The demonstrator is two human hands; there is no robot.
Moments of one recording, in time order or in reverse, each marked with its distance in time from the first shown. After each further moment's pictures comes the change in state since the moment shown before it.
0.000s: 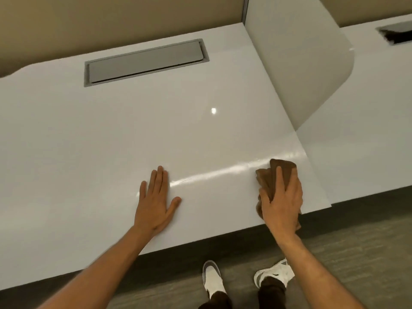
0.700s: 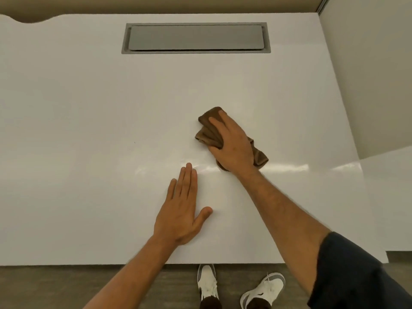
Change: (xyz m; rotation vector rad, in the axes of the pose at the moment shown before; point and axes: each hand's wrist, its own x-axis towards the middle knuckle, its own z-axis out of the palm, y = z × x) left_hand 0.002 -0.007 0.014 -0.127 0.126 0.008; right_hand 0.120 -0.217 0.130 0.173 -0.344 -0.701
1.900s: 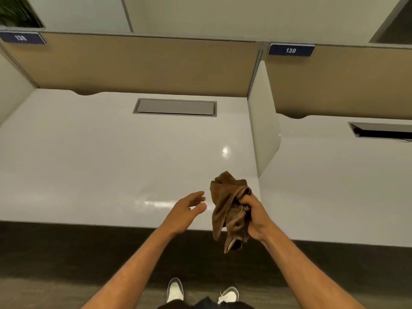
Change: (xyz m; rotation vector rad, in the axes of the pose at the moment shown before) left_hand -0.071 0.271 -0.134 -0.790 -0.099 -0.294; right_hand -0.285 -0.017 -0.294 1.305 -0.128 0.669
